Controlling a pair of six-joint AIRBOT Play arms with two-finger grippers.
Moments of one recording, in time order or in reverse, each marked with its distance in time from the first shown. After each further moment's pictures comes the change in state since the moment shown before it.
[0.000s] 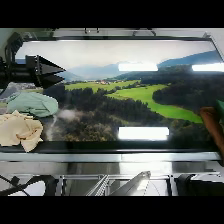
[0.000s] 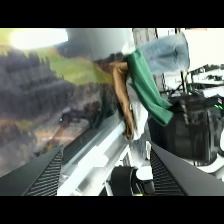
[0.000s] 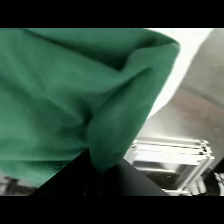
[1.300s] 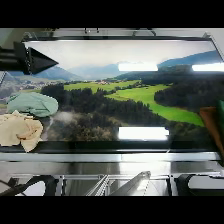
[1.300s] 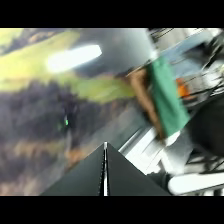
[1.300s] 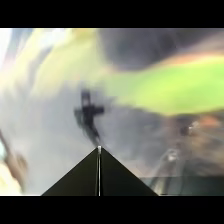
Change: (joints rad) left arm -0.019 0.089 0.114 0.132 0.007 0.001; right arm 0.661 0.090 0.098 0.705 -0.085 -0.161
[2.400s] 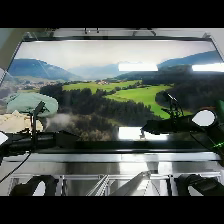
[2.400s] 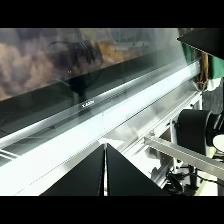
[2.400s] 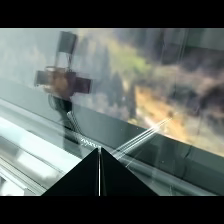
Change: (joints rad) left arm -0.052 0.622 -1.015 0.096 0.184 0.101; right arm 0.777 0.569 -1.123 0.055 -0.718 -0.208
